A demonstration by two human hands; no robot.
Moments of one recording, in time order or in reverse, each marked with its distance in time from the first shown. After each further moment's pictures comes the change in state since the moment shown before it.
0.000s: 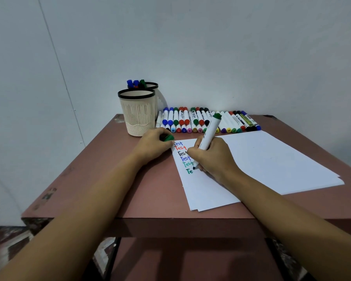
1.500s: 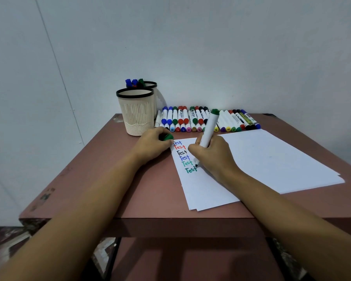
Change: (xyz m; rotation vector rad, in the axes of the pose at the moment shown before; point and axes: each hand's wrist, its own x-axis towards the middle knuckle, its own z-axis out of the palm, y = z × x) left_hand -0.001 0.001 -0.001 0.021 -0.010 0.007; right_hand 0.002 0.000 -0.001 -0.047 0.071 -0.023
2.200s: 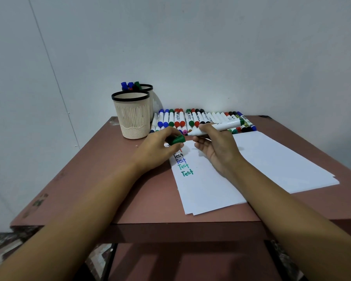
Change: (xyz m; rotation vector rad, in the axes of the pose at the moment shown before) left_hand -0.015 0.020 0.004 -0.051 0.055 0.333; right_hand 0.024 -0.008 -0.014 0.785 -0.002 0.198
